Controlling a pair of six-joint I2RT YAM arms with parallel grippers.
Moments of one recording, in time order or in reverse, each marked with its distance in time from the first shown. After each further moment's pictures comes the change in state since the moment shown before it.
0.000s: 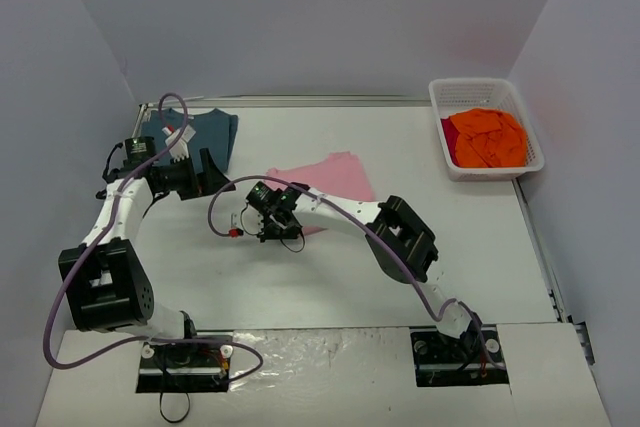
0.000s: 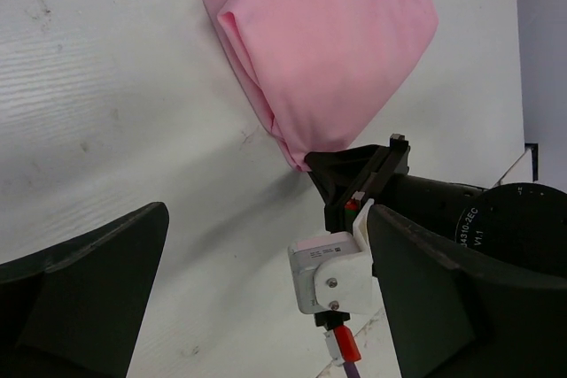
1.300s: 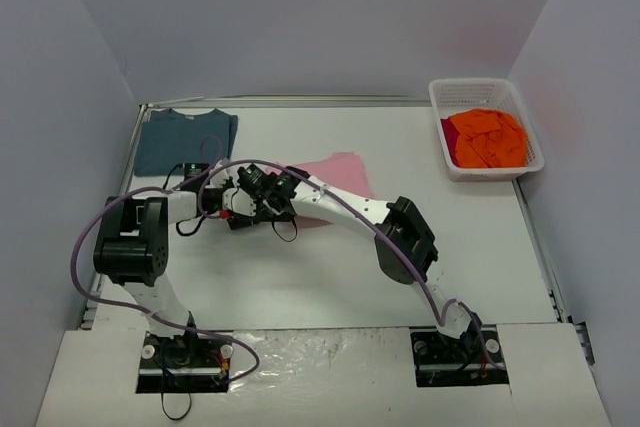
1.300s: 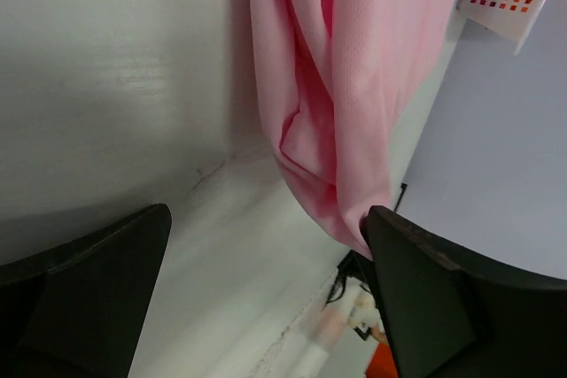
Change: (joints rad) left arm -0.224 0.280 -0.251 0.574 -0.030 -0.685; right arm 0.008 -0.001 0.211 -0.128 0.132 0.007
